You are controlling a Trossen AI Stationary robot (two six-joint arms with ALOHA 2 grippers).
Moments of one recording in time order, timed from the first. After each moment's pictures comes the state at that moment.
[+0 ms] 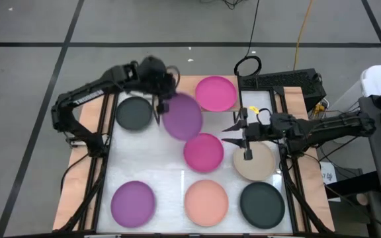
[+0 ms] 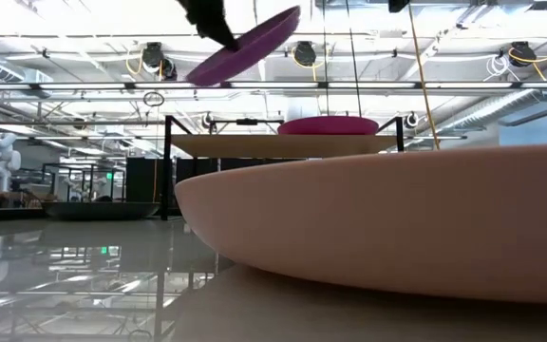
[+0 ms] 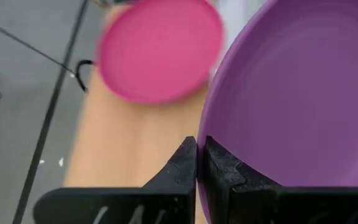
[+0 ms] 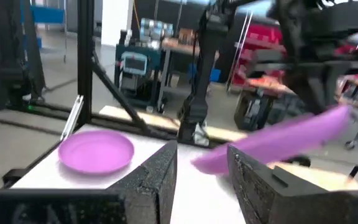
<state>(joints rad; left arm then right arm) 0.40 1.54 1.73 -0.97 0.06 0.36 0.09 0.90 0.67 0.22 0.03 -0.17</state>
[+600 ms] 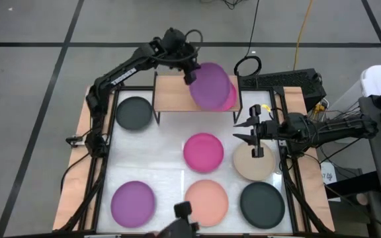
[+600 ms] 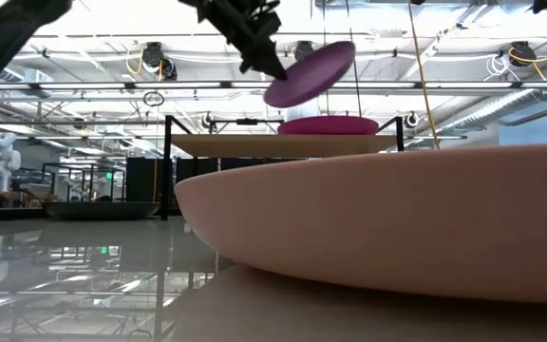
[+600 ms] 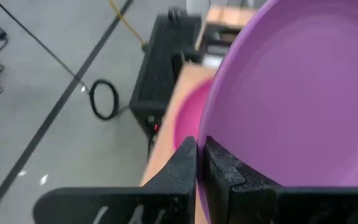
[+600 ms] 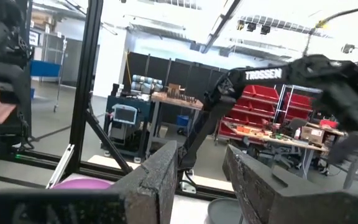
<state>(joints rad) 0.61 2.00 2.18 -0.81 0.23 0.26 0.09 0.75 0.51 0.46 0.03 -0.20</state>
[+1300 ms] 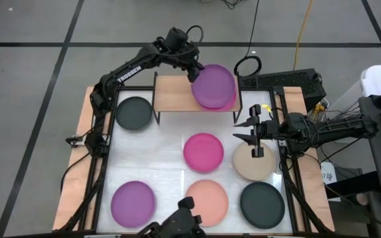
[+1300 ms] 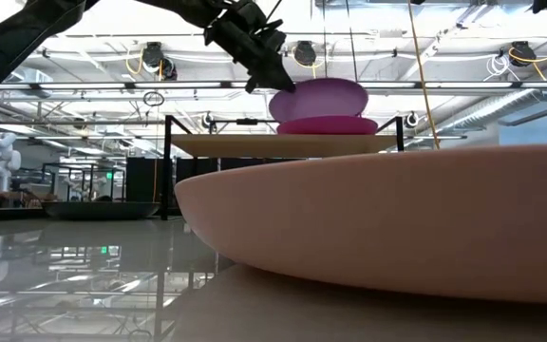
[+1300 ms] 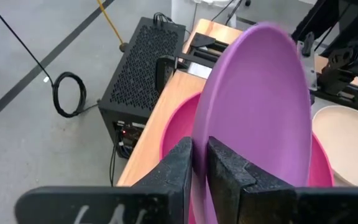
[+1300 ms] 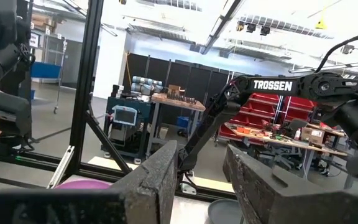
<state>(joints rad) 0.65 2.06 2.17 -0.74 0.37 0.12 0.09 0.75 0.51 0.47 0.03 -0.20</state>
